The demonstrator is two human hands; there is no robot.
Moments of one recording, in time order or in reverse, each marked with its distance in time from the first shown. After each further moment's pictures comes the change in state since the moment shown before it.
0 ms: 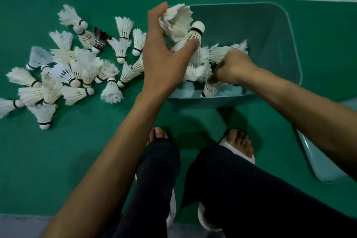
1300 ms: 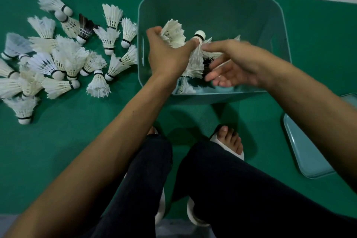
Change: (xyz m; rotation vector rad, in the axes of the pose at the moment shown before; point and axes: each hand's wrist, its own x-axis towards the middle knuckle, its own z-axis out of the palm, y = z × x) left_hand 0.013 -0.023 0.044 -0.201 0.053 -0.512; right_hand -0.026 -0.002 -0.031 0.624 -0.310 0.192
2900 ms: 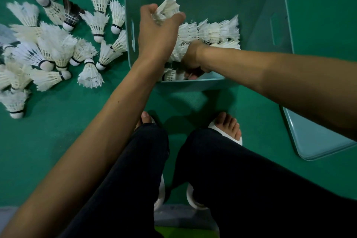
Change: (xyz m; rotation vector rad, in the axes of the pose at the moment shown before) left_hand 0.006 0.006 -0.005 0.078 -0.105 -0.048; right_hand 0.104 0.011 0.066 -0.666 -0.075 -0.005
